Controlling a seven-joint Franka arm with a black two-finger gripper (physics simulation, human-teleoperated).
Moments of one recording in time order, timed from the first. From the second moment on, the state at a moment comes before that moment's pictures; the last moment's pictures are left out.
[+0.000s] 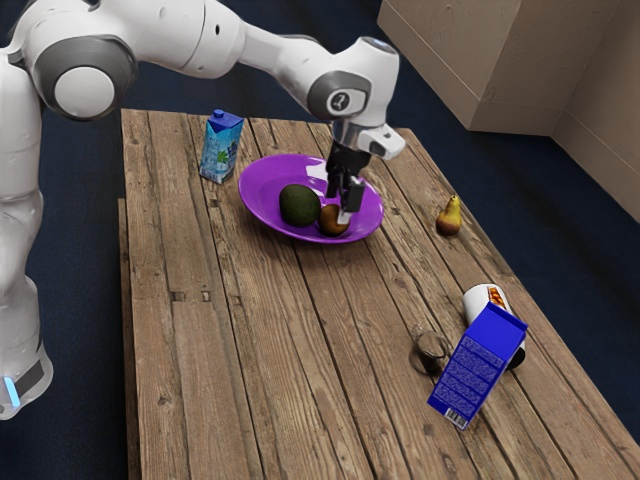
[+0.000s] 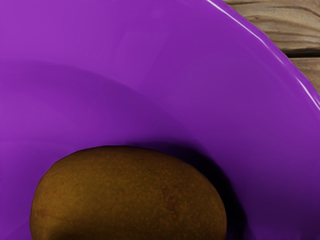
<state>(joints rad) -0.18 0.12 0.36 -1.80 -0.10 1.90 0.25</state>
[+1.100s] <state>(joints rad) -0.14 0.16 0.36 -1.79 -0.14 1.91 0.26</state>
